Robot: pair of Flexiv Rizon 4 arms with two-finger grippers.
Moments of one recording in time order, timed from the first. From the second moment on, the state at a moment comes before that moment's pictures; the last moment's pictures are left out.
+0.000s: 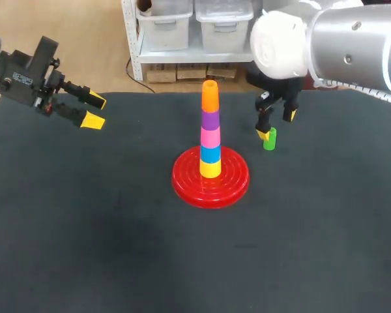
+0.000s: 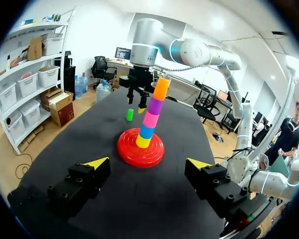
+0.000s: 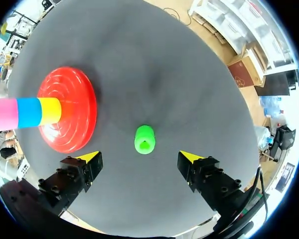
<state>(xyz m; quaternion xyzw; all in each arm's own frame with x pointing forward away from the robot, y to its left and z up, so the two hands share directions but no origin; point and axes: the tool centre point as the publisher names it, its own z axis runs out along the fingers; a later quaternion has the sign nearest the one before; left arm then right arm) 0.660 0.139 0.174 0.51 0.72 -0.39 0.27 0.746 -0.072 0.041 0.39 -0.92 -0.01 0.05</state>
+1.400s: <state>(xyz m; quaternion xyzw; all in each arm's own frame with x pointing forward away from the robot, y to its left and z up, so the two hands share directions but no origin) 0.660 0.139 0.174 0.51 0.72 -0.39 0.27 0.769 -0.068 0.022 0.38 -0.93 -0.01 0.02</state>
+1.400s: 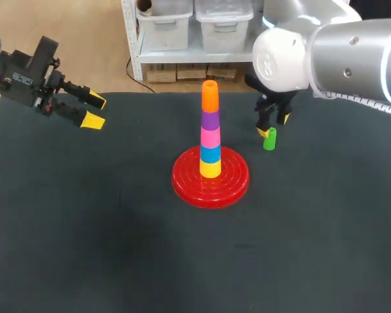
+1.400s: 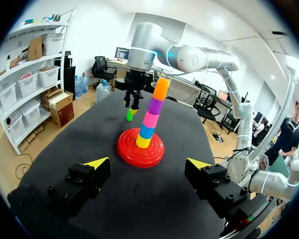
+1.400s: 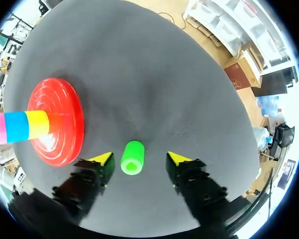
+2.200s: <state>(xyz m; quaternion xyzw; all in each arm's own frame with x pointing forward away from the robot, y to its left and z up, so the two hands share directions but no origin) 0.660 0.139 0.174 0.51 0.72 -0.39 0.27 0.764 -0.063 0.016 0.38 -0.92 -0.01 0.02</state>
